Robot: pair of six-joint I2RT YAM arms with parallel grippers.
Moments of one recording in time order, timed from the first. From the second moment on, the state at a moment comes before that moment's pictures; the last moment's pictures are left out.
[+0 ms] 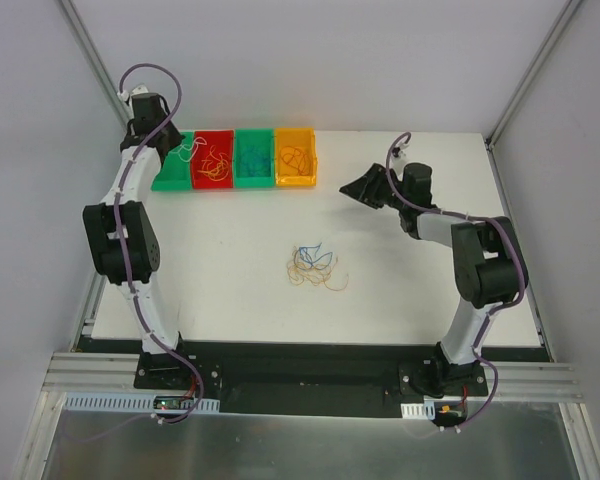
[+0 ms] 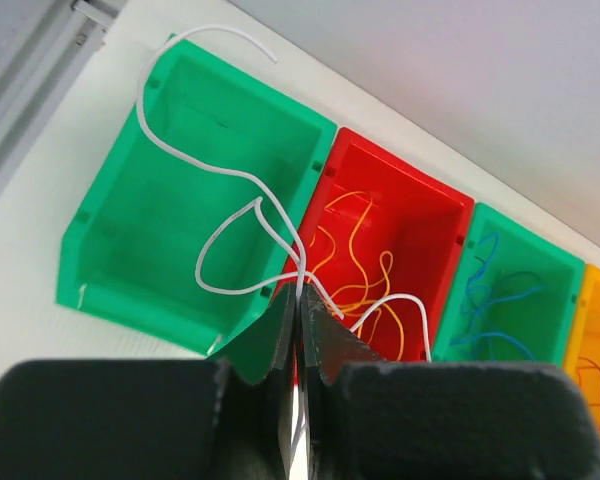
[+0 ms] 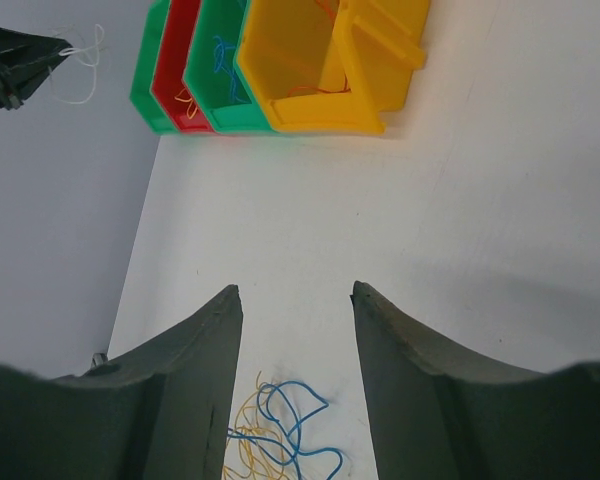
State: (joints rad) left arm 0.10 1.93 1.71 -0.30 -0.10 -0.45; right arm 0.23 1.85 1.00 0.53 -0.59 0.73
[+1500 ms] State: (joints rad) left arm 0.17 1.69 1.49 -0.27 0.15 -0.69; right arm 0.19 1.93 1.03 0.63 -0.66 0.82
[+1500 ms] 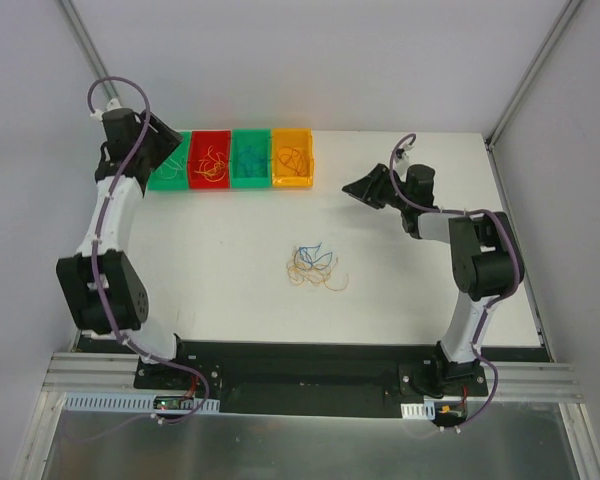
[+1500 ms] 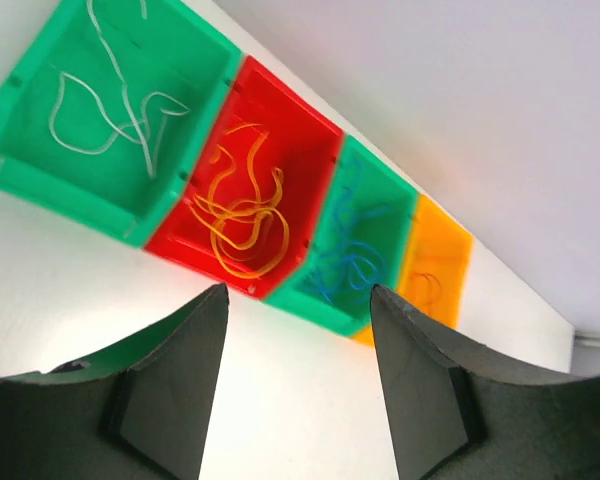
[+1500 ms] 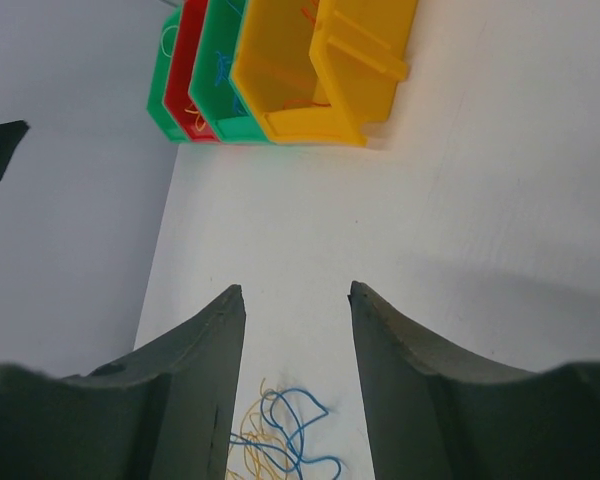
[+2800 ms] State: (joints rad) left arm -0.52 1.78 1.11 -0.21 0.56 -0.35; right arm 0.65 1.57 0.36 0.91 -0.26 0.74
